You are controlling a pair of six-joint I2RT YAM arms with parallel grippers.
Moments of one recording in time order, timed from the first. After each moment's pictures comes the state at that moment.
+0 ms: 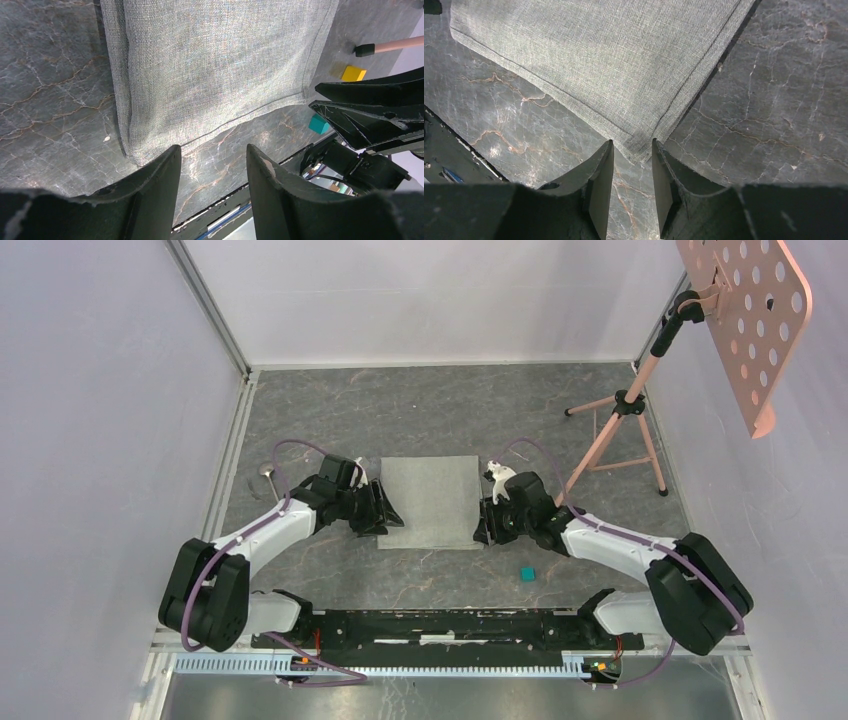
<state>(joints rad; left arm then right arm) -0.39 1.29 0.65 -0.33 0.42 -0.71 0.63 1.29 0.54 -0.06 -0.23 0.35</state>
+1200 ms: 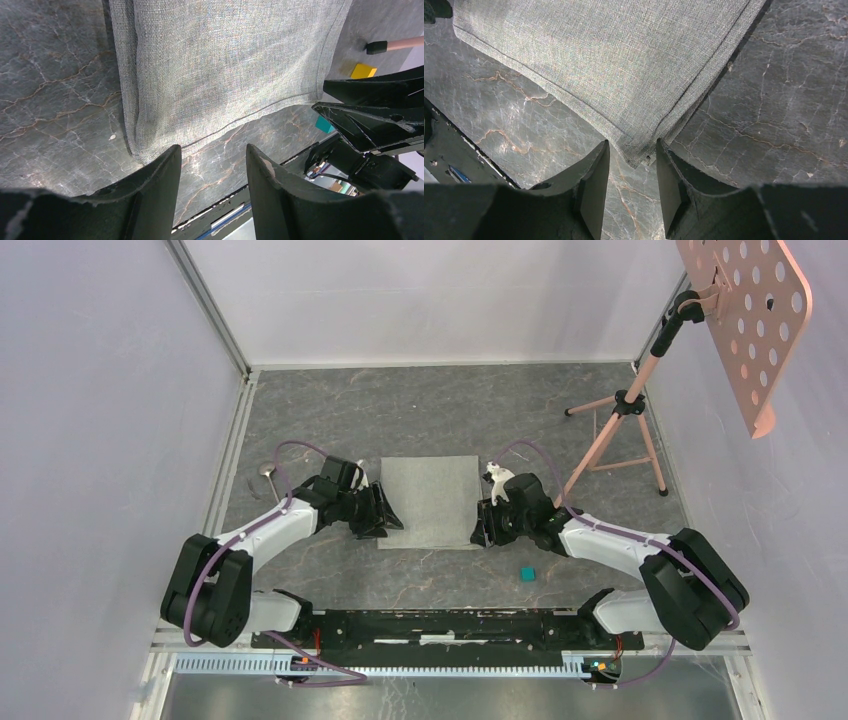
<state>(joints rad) -0.39 1.32 0.64 -0.33 0.42 -0.70 0.63 1.32 0.52 -0.02 -0.26 0.38</state>
